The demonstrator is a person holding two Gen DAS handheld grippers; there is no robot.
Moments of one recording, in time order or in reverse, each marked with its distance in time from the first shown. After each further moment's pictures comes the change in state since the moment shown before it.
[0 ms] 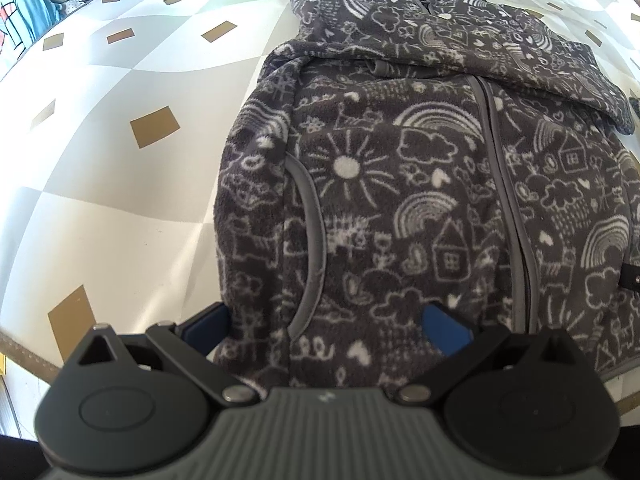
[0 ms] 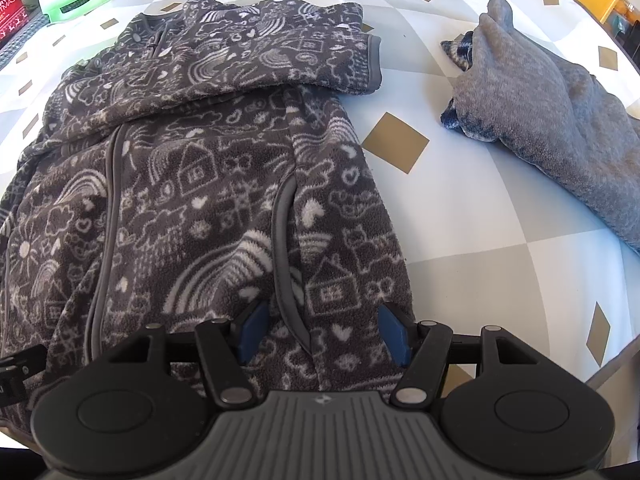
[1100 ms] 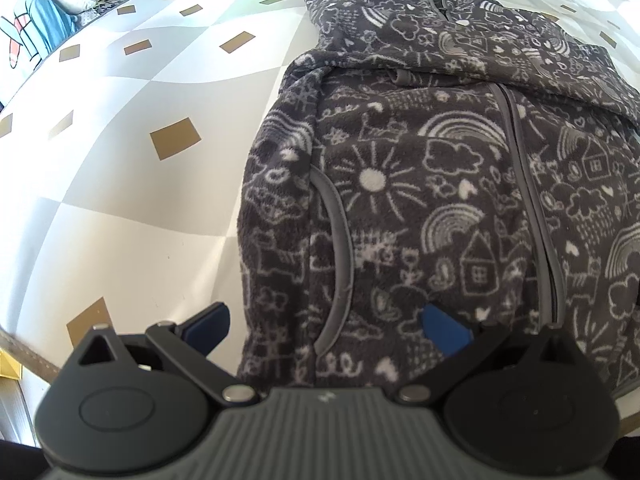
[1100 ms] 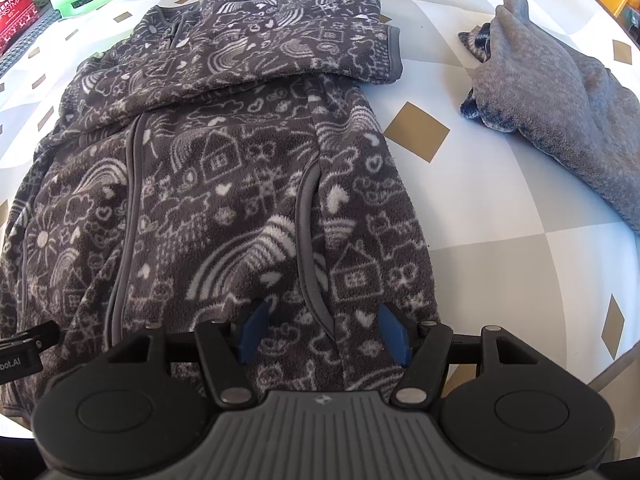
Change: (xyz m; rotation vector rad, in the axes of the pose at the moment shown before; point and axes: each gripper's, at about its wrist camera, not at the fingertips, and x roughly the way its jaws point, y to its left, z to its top) left arm 0.002 0.003 0.004 0.013 -0.029 0.068; right arm -0.002 0.005 -0.004 -0.007 0.026 0.047
